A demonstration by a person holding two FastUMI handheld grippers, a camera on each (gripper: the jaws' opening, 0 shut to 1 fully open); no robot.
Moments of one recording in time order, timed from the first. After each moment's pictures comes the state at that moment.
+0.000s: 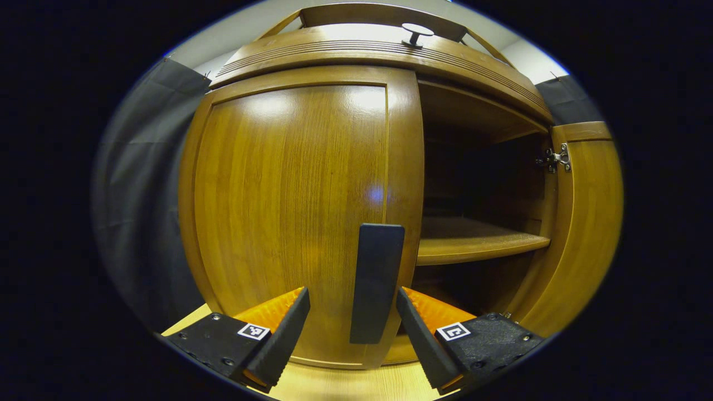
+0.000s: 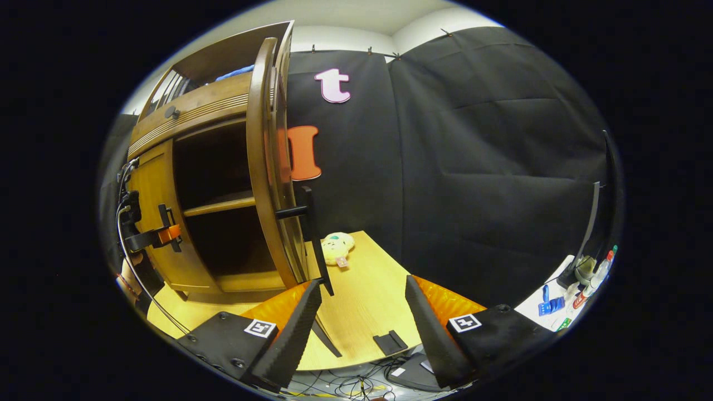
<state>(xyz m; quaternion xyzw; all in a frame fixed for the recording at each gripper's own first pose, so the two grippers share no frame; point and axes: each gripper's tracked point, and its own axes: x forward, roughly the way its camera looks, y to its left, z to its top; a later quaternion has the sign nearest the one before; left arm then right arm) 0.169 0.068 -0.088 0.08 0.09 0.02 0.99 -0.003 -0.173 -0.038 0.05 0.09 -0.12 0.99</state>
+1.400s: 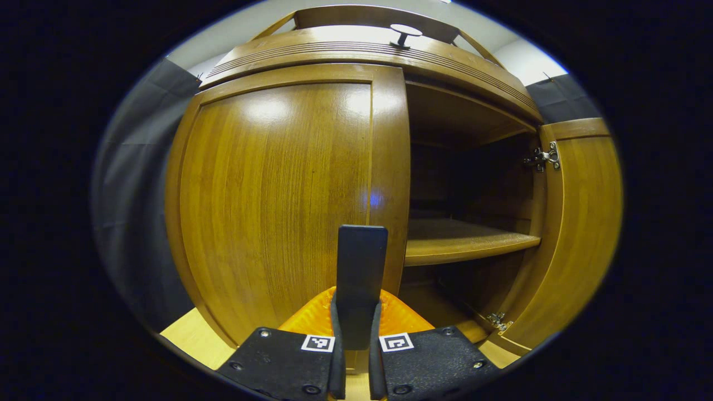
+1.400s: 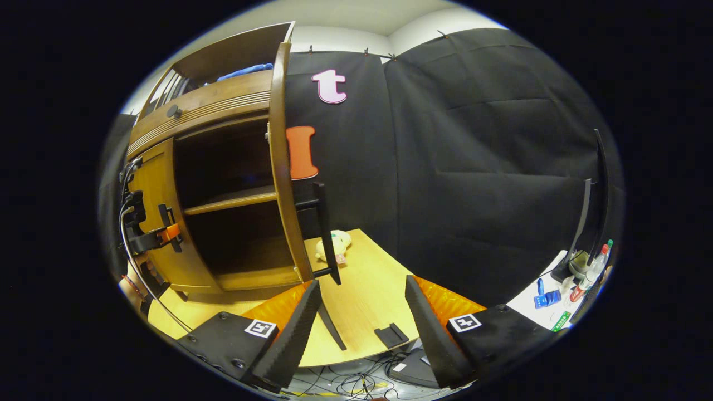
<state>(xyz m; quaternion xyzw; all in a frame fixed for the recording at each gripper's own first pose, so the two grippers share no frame) 0.165 0.057 -0.089 0.07 0.09 -0.01 0.99 -0.024 -0.154 -0.040 0.05 0.09 -0.12 0.99</state>
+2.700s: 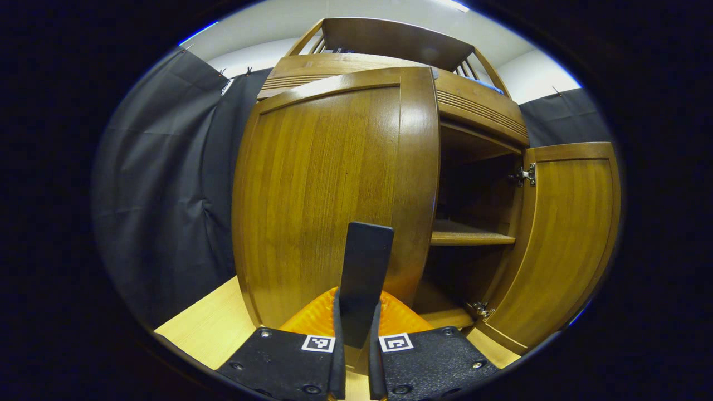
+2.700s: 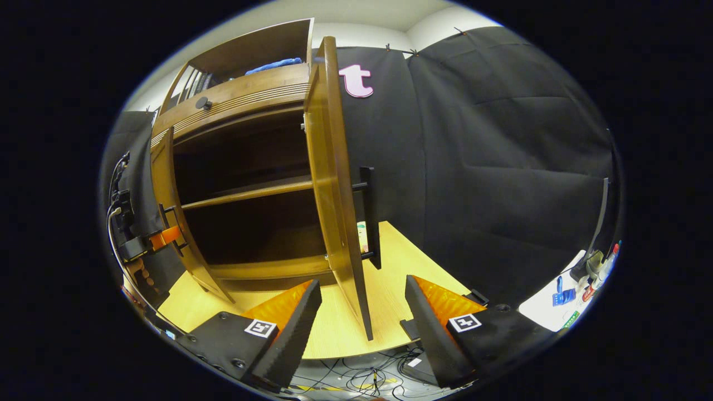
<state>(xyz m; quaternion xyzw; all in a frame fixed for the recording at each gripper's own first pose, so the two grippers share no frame) 0.141 0.060 -0.065 0.05 0.08 0.01 1.00 -0.027 -0.111 -0.053 0.05 0.10 -0.05 0.99</state>
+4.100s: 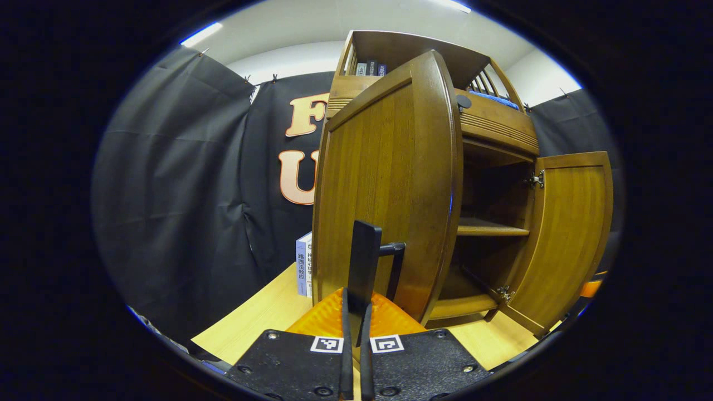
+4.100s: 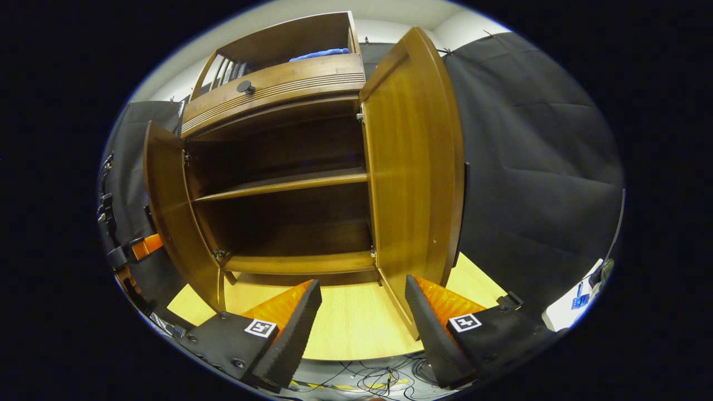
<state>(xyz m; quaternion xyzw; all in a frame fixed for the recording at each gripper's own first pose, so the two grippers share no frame) 0.117 0.101 -0.055 0.07 0.07 0.06 0.99 -0.013 -0.021 -0.058 0.03 0.11 0.02 0.99</state>
